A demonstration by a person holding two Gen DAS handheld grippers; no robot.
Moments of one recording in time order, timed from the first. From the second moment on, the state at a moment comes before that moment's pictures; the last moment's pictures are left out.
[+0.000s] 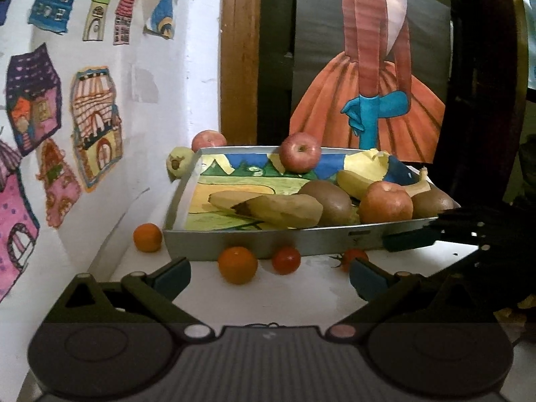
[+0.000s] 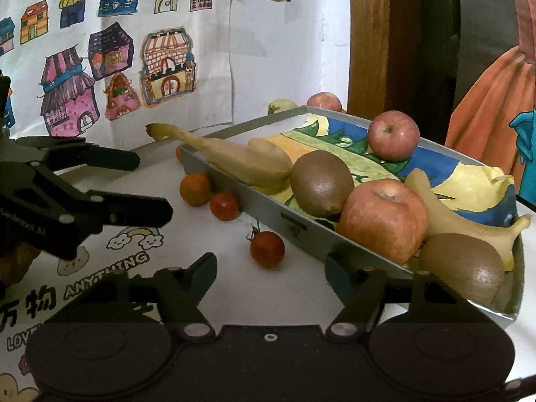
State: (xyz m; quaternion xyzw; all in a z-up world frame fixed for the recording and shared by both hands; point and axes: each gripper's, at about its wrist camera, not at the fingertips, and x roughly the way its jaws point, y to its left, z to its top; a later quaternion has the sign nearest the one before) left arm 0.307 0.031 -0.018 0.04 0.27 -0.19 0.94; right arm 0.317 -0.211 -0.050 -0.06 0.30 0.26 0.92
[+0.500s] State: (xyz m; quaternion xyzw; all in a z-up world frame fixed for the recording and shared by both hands) left arm 0.309 0.028 -0.020 0.02 0.26 -0.24 0.93; right arm 0.334 -0.198 -0.055 -0.05 0.31 0.28 0.91
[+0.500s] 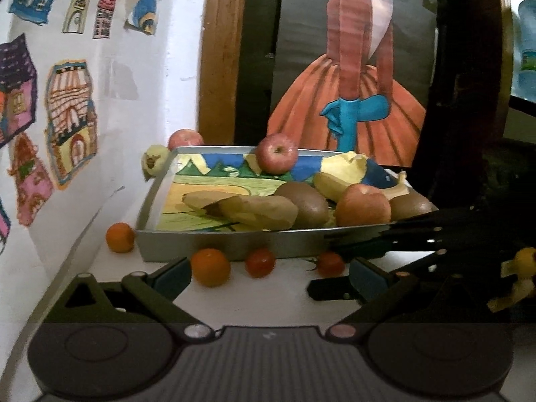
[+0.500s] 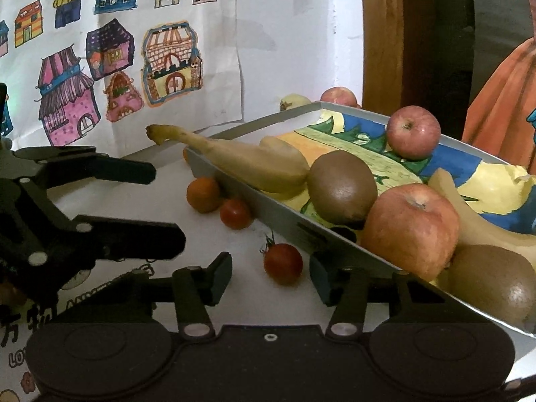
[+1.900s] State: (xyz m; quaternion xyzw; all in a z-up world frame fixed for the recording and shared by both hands) left arm 0.353 -0.012 -0.044 0.02 0.33 -0.13 0.93; right arm 0.297 -0.254 -0.051 -0.02 0.32 0.25 0.91
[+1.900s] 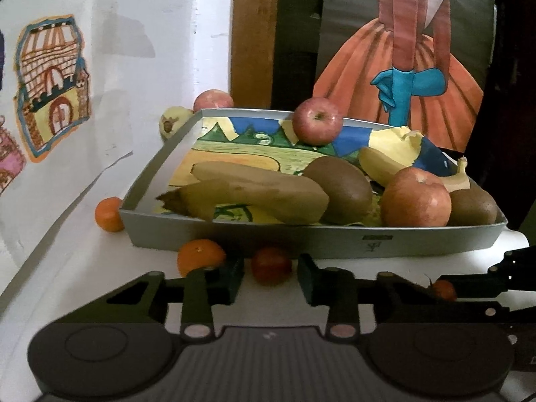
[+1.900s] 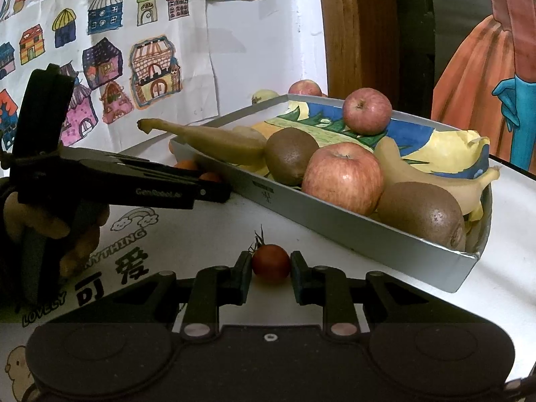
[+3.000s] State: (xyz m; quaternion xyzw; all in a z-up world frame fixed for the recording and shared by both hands) left arm 0.315 -0.054 0.000 -0.02 0.26 -0.17 0.95; right arm 0.288 -0.301 -0.012 0.03 0.24 0.21 0.95
